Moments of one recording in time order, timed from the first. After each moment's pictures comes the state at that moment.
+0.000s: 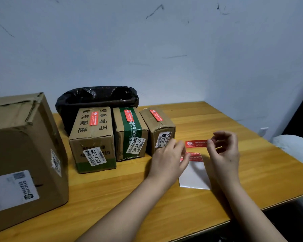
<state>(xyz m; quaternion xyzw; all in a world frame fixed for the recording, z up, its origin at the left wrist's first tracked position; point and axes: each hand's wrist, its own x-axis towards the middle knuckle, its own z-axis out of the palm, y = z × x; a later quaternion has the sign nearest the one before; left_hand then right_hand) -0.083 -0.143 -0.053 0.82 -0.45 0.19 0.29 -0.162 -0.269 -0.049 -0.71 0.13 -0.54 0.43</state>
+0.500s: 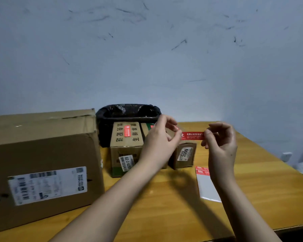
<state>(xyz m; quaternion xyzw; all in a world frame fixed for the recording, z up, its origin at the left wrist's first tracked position) -0.082 -0.050 0.055 0.75 -0.35 0.17 0.53 -0.145 -0.180 0.033 -0.61 -0.02 -0.53 0.59</state>
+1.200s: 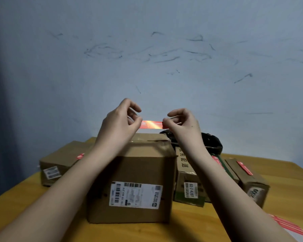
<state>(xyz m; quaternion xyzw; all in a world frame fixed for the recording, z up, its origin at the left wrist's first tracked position) -0.053 0.198 0.154 0.82 -0.18 0.36 0.41 -0.050 0.027 0.142 -0.74 -0.10 -0.31 0.59</state>
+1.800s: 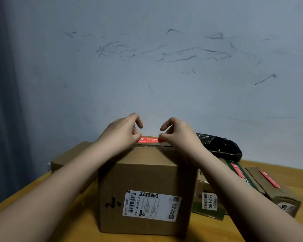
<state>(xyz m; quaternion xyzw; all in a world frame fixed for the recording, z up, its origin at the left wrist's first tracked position) -0.003 0.243 0.146 0.93 -0.16 0.25 0.24 -0.002 0.061 0.143 -0.92 -0.09 -0.20 0.33</state>
